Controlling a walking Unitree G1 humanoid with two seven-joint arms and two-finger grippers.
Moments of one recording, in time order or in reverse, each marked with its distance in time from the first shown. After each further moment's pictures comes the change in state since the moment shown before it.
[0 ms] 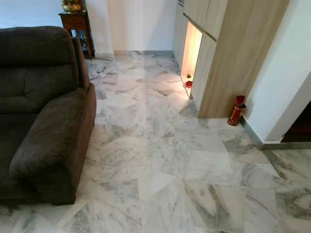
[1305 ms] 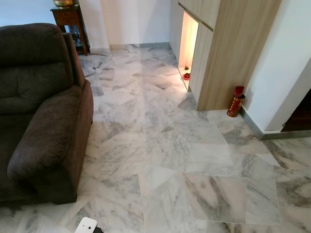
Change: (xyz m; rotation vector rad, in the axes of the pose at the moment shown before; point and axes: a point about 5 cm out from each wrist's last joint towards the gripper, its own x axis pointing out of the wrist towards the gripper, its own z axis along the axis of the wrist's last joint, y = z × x) left arm 0.012 -0.010 0.040 0.200 0.024 -0.143; right arm 0.001 0.008 -0.008 0.149 0.041 -0.123
